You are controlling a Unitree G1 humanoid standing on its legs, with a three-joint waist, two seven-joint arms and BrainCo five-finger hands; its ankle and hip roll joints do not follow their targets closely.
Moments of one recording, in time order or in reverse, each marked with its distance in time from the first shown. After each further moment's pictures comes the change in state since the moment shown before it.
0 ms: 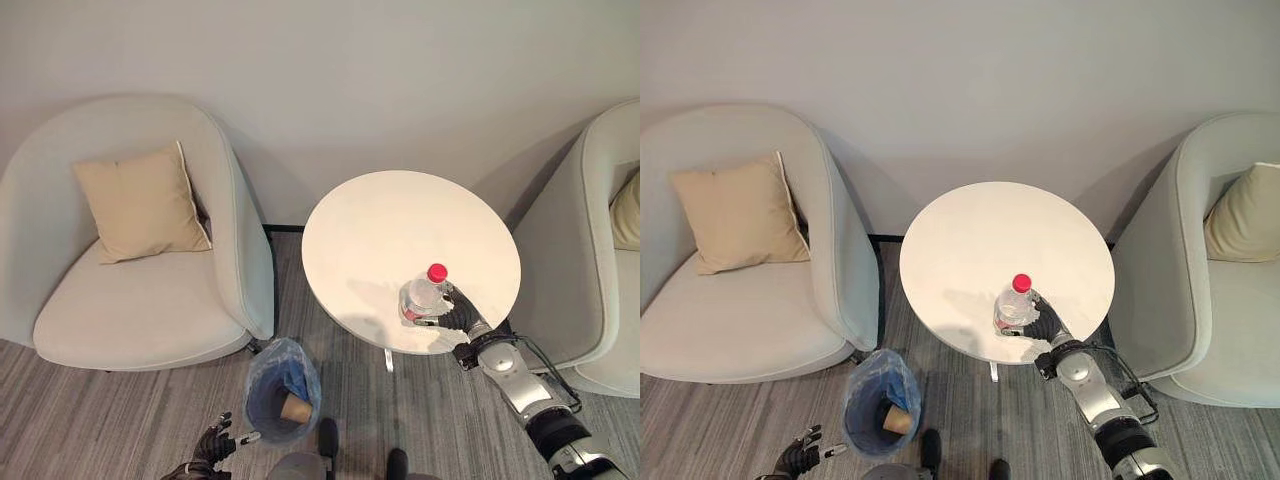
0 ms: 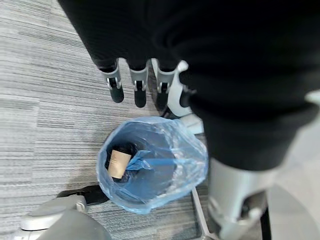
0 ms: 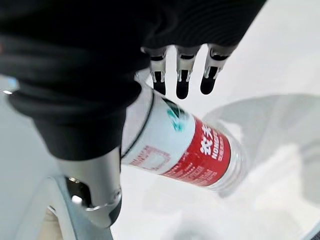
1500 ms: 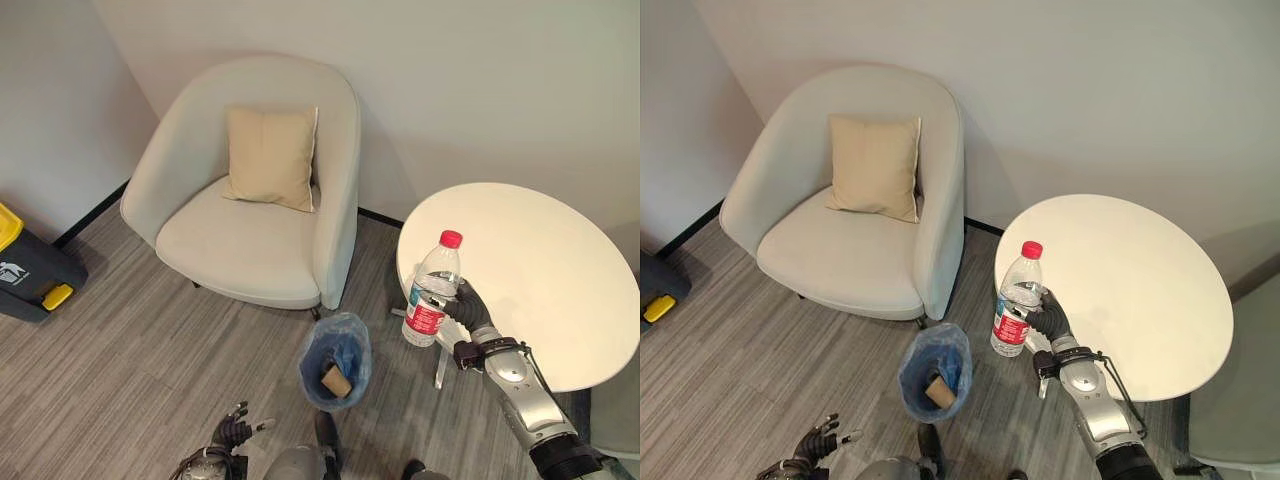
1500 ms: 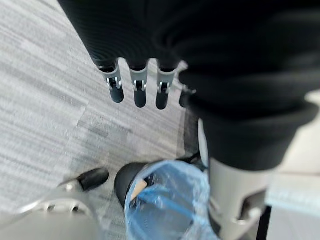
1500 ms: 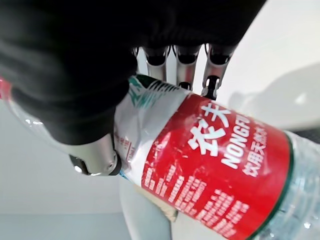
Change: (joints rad) left arm -0.070 -0.048 0.002 0.043 0.001 0.030 -0.004; right arm 0.190 0.079 -0.112 -0.337 0.196 -0.012 0.026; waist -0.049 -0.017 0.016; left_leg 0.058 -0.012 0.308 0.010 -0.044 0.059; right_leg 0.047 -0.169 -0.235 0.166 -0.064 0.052
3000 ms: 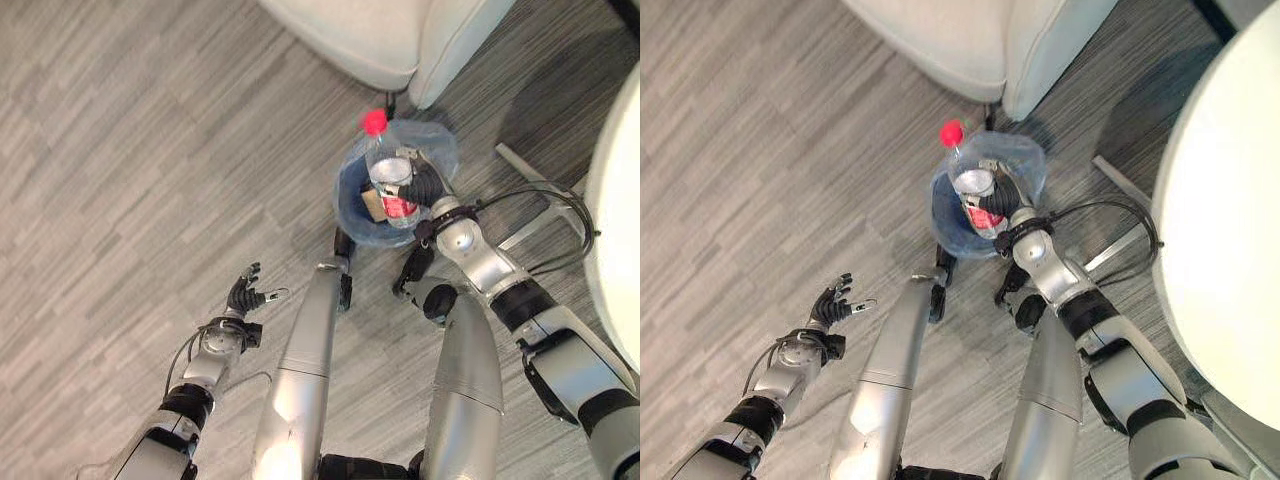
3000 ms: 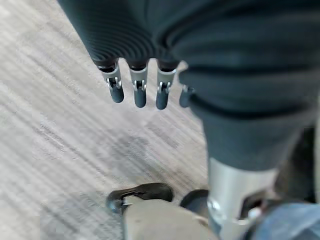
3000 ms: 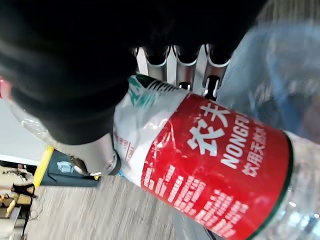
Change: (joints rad) left arm -0.439 0.114 -0.167 -0.162 -0.094 -0.053 0.129; right arm -0.818 -0.059 0.304 0.401 -0.246 0.029 -0.187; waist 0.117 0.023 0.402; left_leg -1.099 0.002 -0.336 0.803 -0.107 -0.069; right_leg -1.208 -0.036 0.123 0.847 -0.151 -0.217
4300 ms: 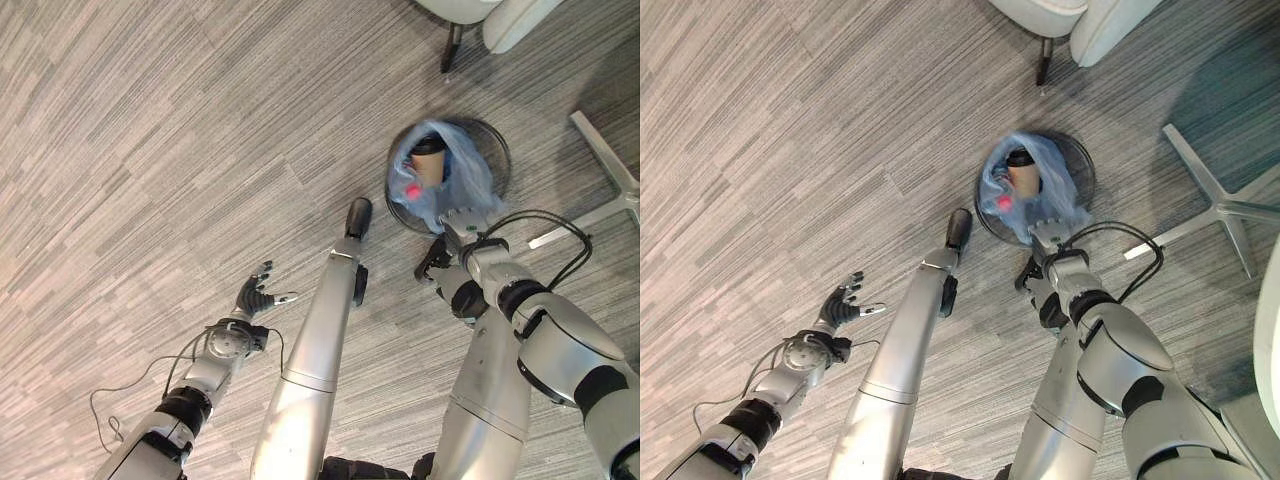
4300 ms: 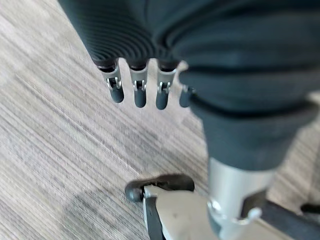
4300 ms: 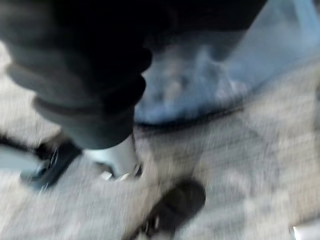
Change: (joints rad) left arm -0.013 0.045 -0.128 -0.087 -0.024 -0.035 0.031; right arm -0.072 -0.003 0.378 0.633 -0.599 0.129 -0.009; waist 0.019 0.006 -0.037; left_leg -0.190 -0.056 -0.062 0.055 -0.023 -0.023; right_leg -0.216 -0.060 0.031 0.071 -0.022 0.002
